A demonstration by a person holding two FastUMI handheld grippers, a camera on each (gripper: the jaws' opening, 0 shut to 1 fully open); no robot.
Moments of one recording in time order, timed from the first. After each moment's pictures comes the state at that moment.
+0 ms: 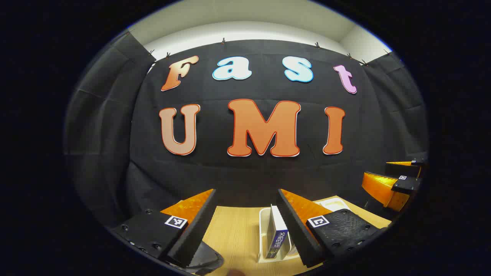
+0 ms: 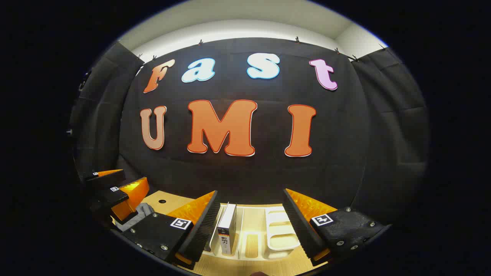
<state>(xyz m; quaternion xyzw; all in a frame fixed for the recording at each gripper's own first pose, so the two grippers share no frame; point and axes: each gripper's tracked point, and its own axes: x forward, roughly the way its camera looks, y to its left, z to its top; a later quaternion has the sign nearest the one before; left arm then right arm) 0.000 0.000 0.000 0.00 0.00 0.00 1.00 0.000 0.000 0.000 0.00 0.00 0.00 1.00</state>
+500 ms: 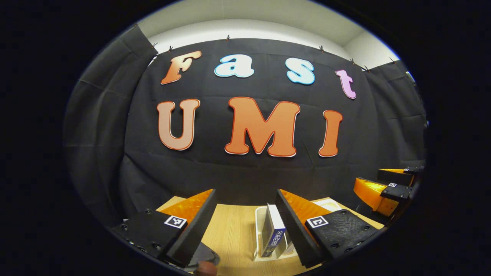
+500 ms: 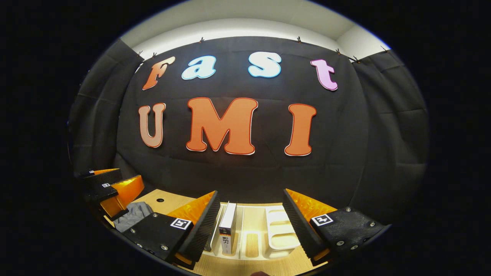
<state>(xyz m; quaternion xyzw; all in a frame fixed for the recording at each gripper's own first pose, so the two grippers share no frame) -0.002 0.006 -0.003 -0.02 0.01 -0.02 1.00 0.002 0.004 -0.002 -0.01 0.01 -0.01 1.00</state>
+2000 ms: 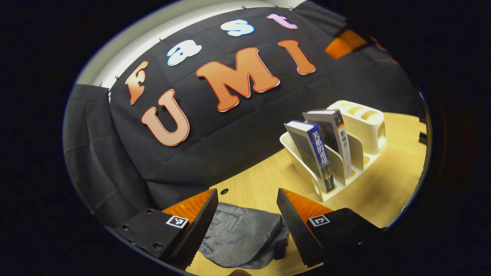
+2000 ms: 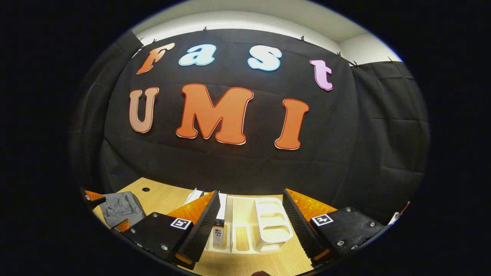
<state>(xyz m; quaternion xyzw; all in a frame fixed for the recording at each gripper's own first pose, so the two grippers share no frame) -0.040 0.086 -0.173 0.30 0.12 -0.03 0.95 -0.009 0.012 -0.017 -0.05 0.05 -0.08 0.99</state>
